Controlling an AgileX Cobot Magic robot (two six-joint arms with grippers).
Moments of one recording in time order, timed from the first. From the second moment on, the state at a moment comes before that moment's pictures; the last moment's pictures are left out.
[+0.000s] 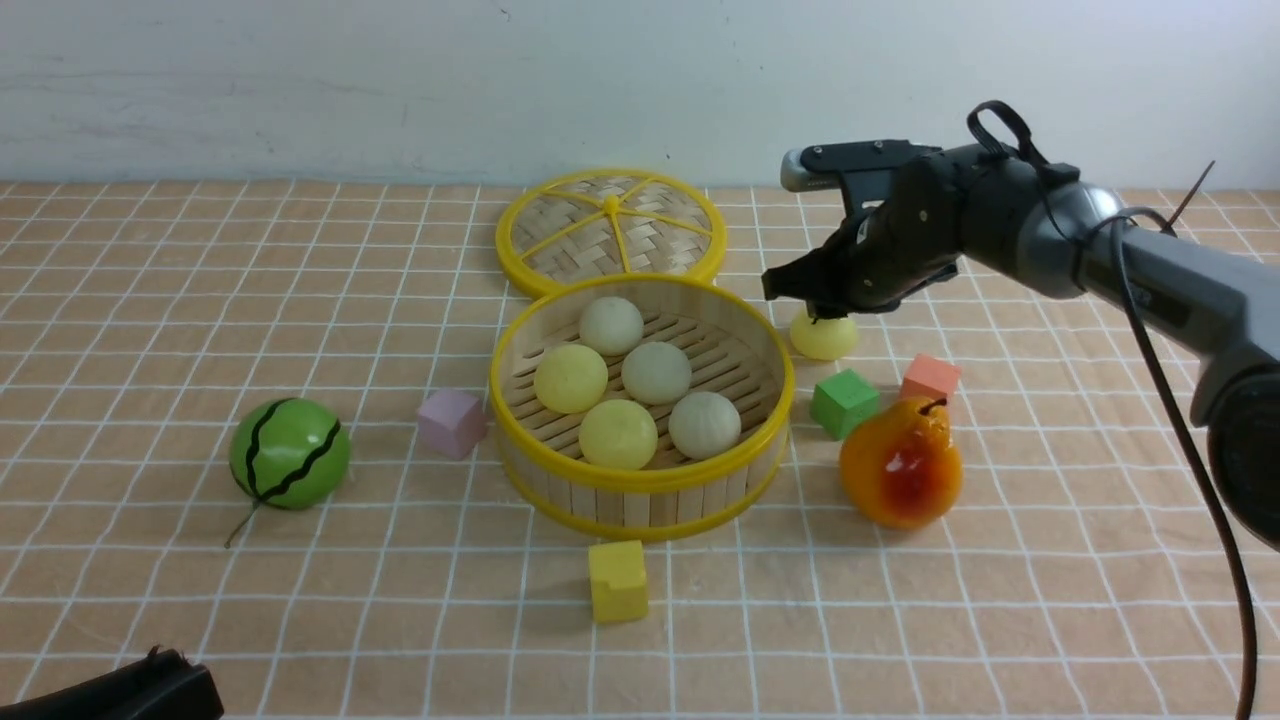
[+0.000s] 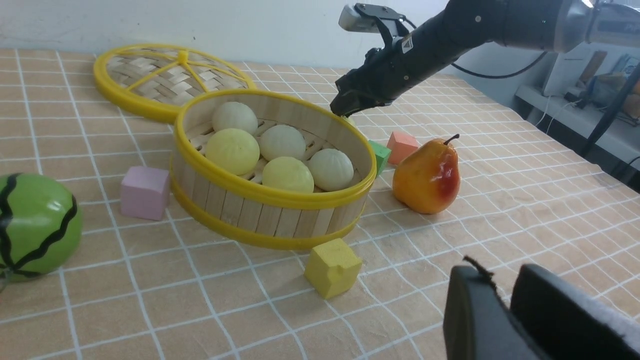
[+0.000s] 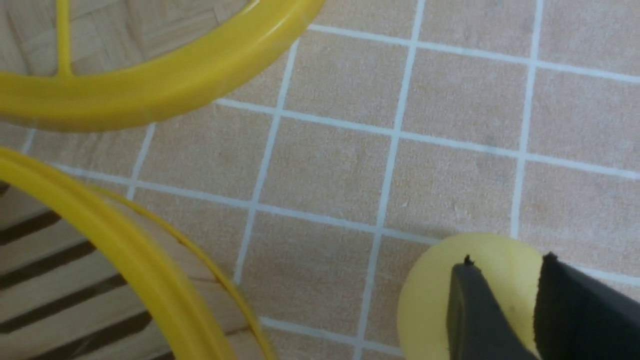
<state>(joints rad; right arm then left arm) 0.27 2.37 -2.05 -0.01 0.59 0.13 -0.38 0.21 -0.24 -0.70 0.29 0.42</state>
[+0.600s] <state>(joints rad) 0.27 2.41 -2.07 -0.01 0.59 0.15 -0.38 0.21 -0.24 -0.70 0.29 0.42</state>
